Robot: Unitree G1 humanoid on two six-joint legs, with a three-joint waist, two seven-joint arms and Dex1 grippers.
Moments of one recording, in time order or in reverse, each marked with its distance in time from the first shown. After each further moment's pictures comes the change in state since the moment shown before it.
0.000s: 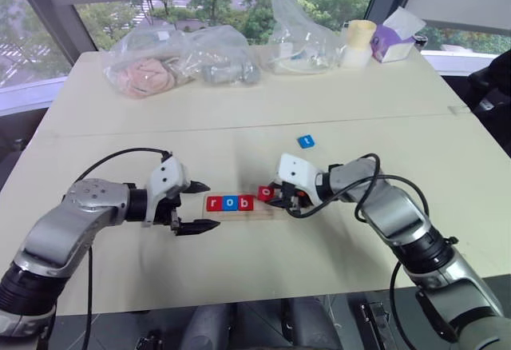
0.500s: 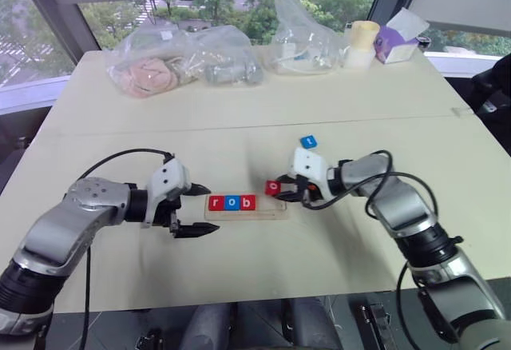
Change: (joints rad) left arm -0.015 0.019 -0.010 0.006 0.000 -0.004 -0.026; right arm 0.005 0.016 -0.068 0.107 -0.002 -0.129 0.044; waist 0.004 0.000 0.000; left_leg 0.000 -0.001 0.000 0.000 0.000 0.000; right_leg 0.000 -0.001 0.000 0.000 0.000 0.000
